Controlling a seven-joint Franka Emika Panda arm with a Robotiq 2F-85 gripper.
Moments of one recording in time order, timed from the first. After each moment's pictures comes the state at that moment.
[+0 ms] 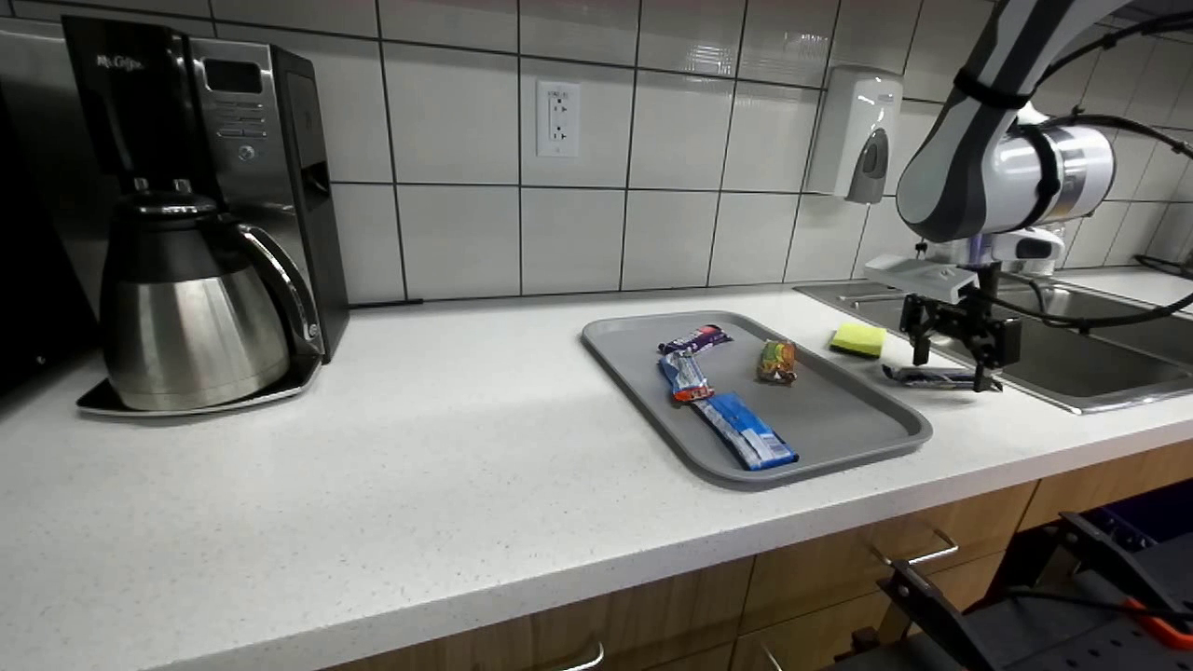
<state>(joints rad) -0.09 0.40 -0.38 -2.34 -0.13 2.73 1.25</state>
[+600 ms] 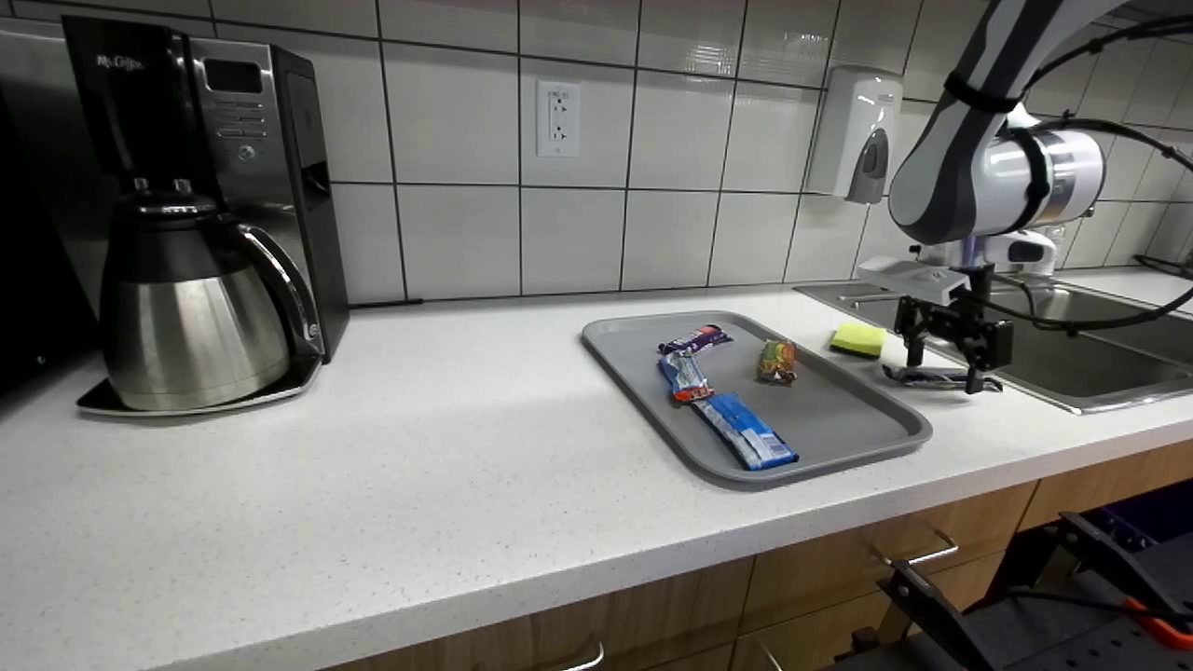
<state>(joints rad) -0.08 0.42 -0.38 -2.34 -0.10 2.73 1.25</state>
